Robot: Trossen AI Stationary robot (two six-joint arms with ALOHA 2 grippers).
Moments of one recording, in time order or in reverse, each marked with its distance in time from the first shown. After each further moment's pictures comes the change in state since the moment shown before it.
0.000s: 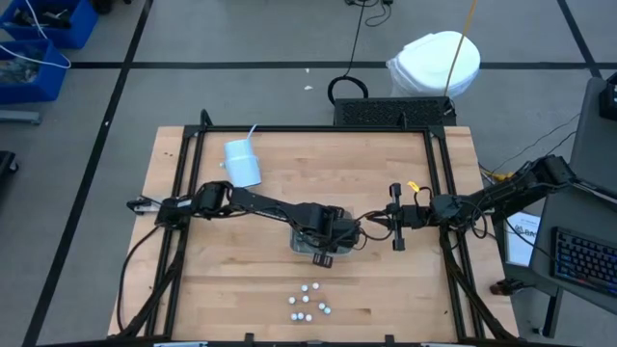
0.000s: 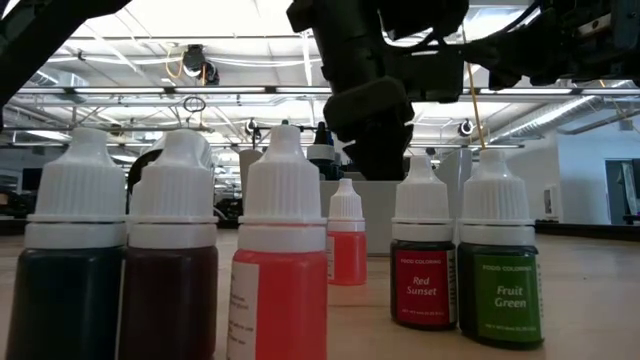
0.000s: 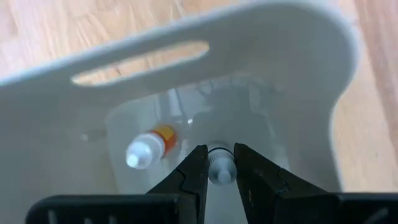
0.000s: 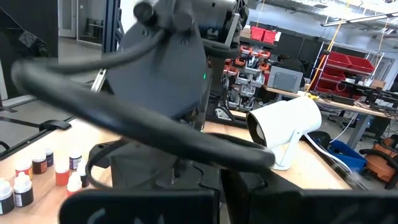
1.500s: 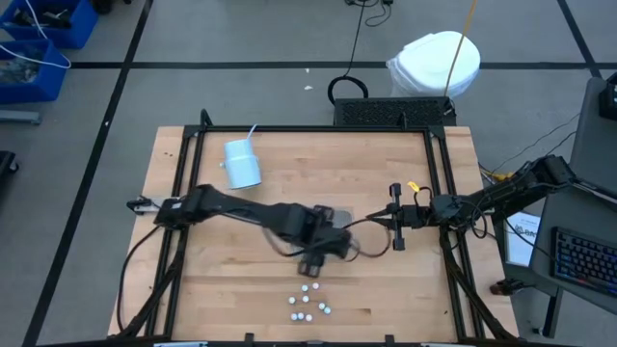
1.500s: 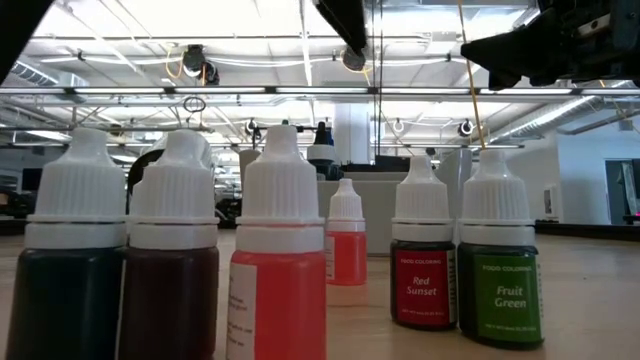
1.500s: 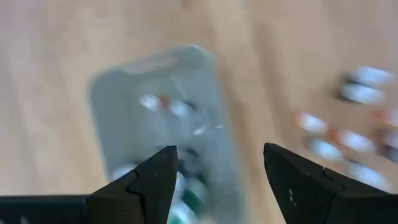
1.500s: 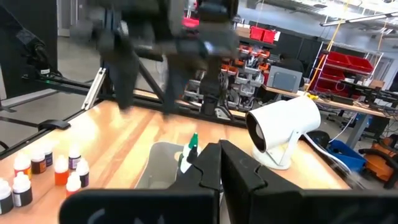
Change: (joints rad) left arm -0.138 -0.123 0.324 -0.450 -0.074 -0.127; right arm 0.000 0.000 0.000 -0.003 0.000 0.000
